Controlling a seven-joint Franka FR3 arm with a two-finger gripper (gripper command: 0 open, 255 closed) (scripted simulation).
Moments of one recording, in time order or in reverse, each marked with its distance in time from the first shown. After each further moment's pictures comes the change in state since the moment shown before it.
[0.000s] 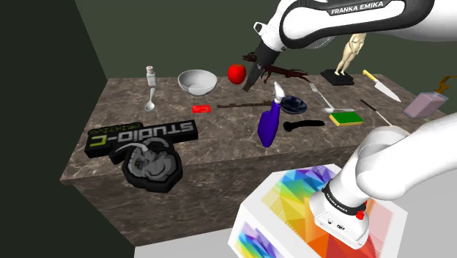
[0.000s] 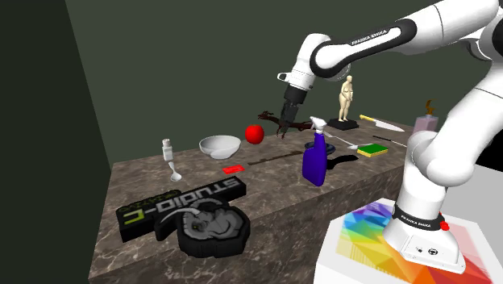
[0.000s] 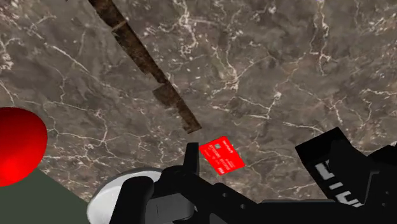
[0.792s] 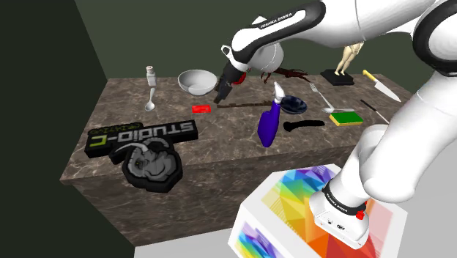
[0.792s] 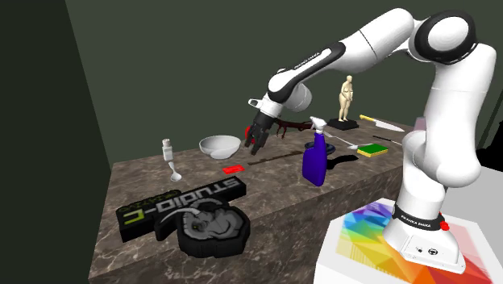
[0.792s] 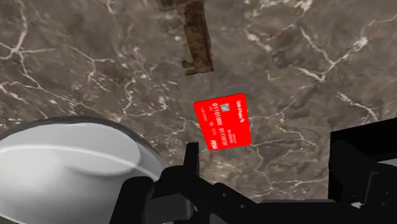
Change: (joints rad) arm 0.177 0.452 -0.123 0.176 0.425 0.272 -0.596
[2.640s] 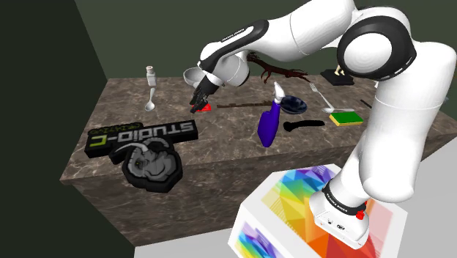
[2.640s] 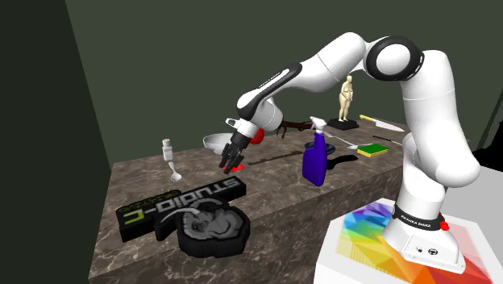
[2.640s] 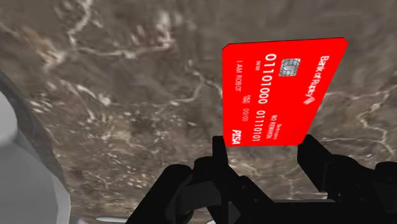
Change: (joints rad) arm -0.012 0.355 0.084 0.274 0.321 0.032 -0.374
